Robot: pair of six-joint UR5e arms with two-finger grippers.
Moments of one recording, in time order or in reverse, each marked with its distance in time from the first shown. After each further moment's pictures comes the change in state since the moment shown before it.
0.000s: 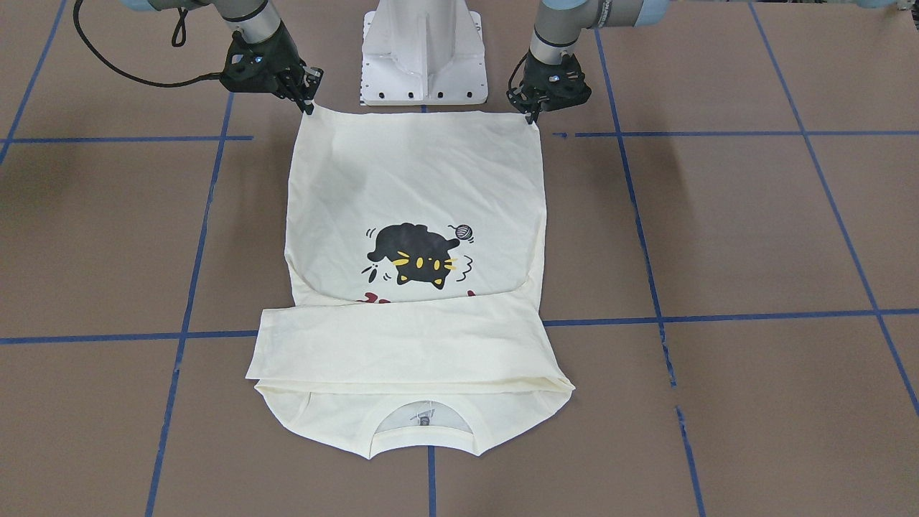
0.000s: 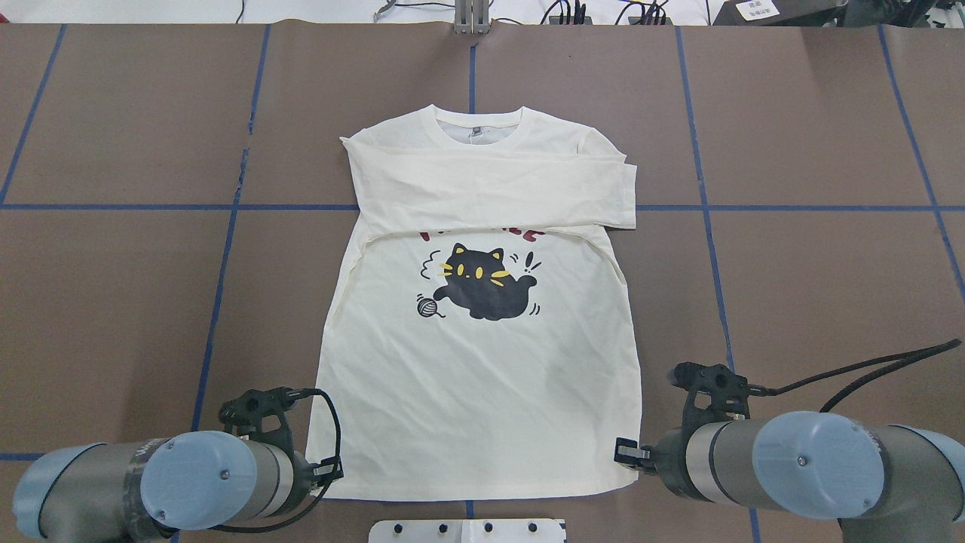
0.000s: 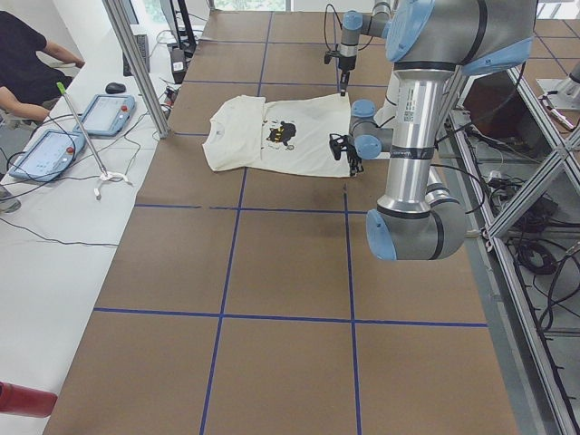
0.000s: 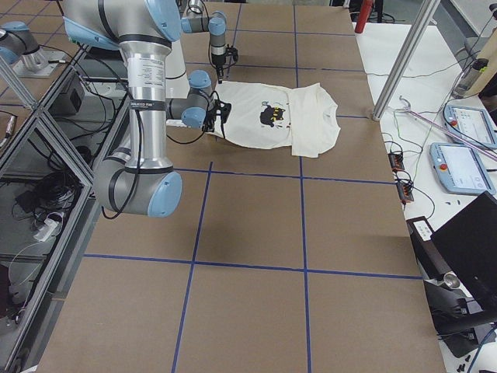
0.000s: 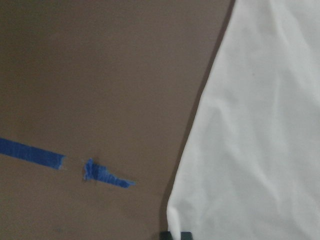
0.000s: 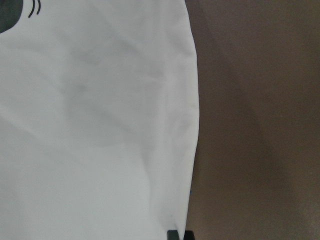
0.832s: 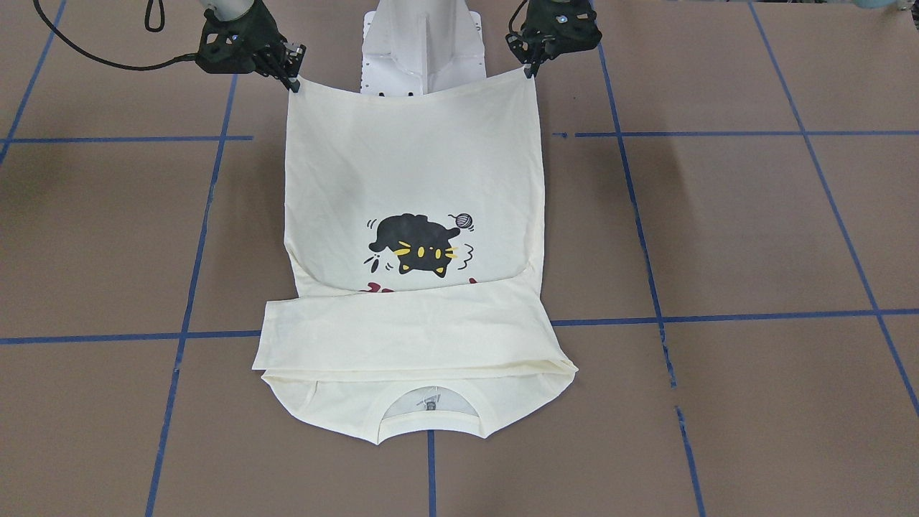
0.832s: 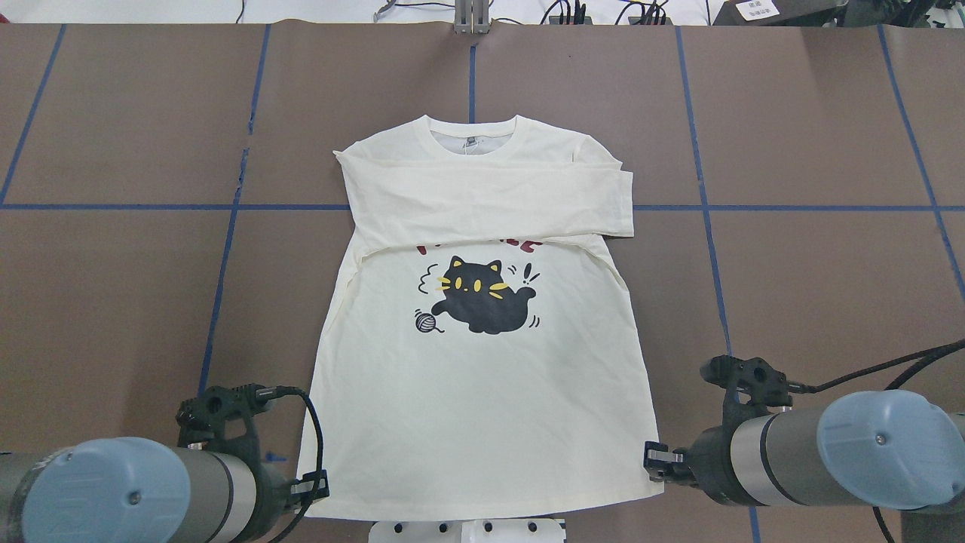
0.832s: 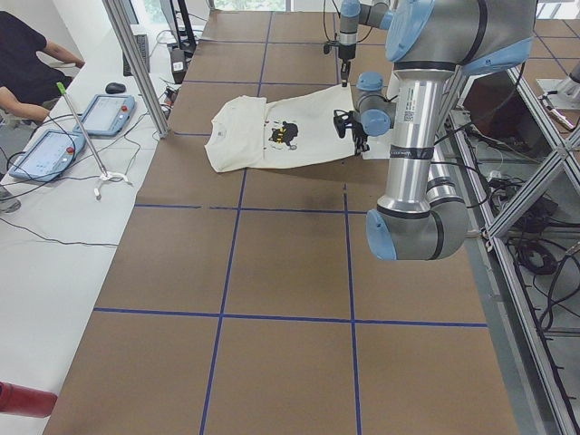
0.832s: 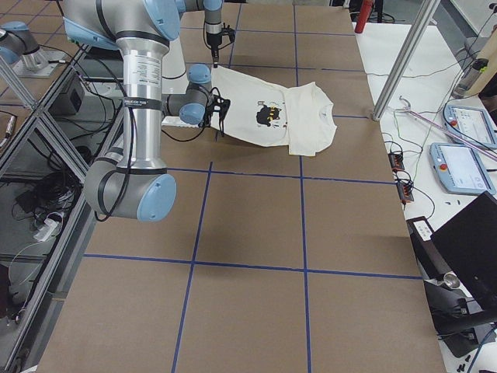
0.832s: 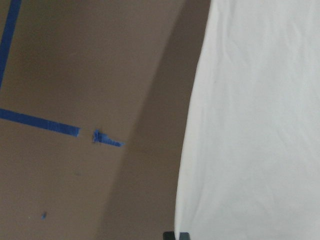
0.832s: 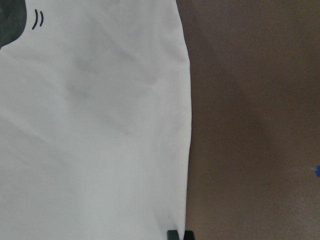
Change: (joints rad) left arm 0.029 -0.001 -0.300 0.227 -0.009 0.020; right arm 0.040 -0.079 0.120 -0.001 0.142 -0.001
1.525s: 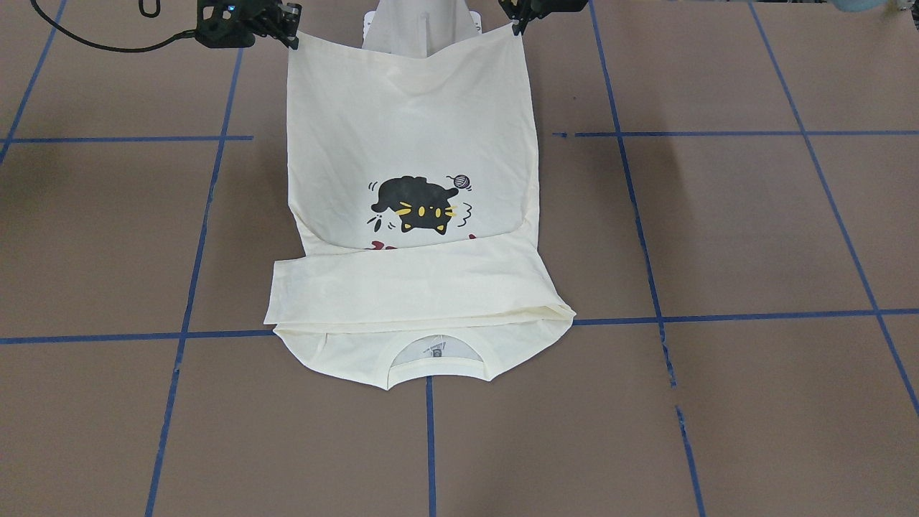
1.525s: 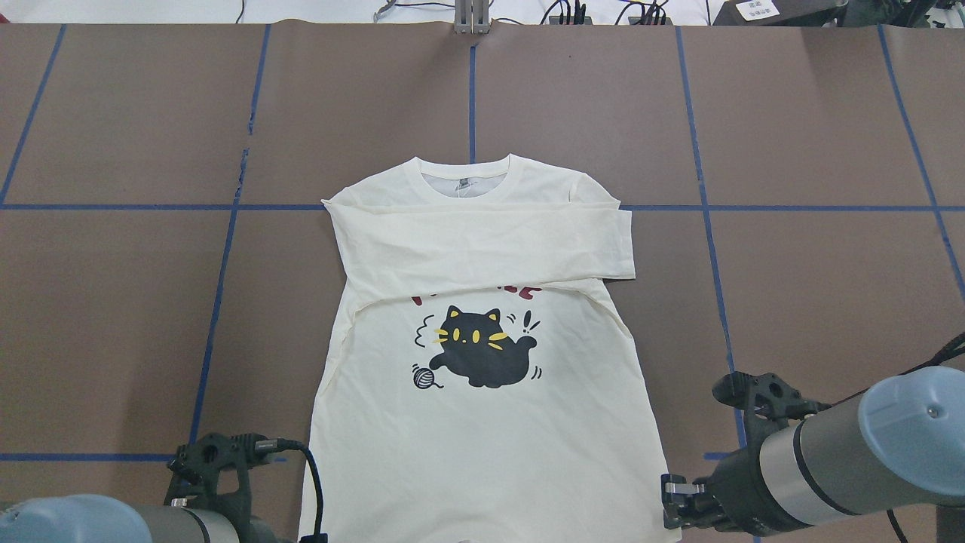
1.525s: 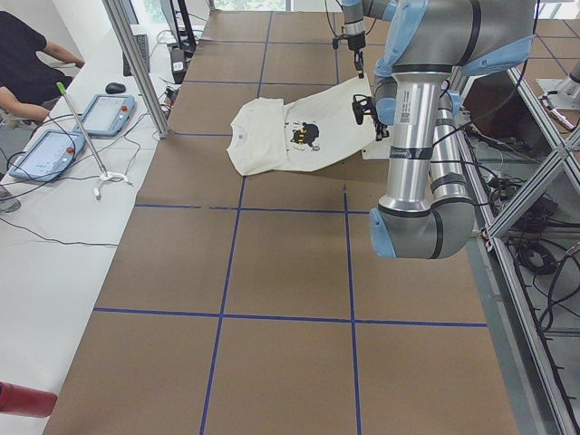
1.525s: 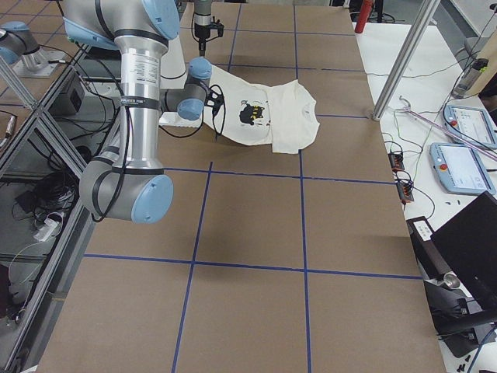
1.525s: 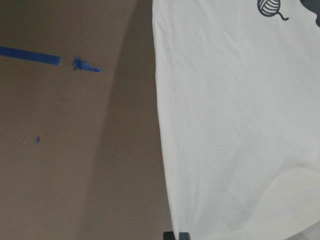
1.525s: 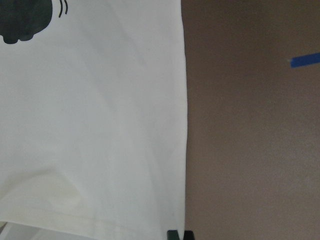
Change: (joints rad) left arm 0.061 0.002 -0.074 0.018 -0.007 0.039; right arm 0.056 -0.013 0.048 0.000 0.202 -0.006
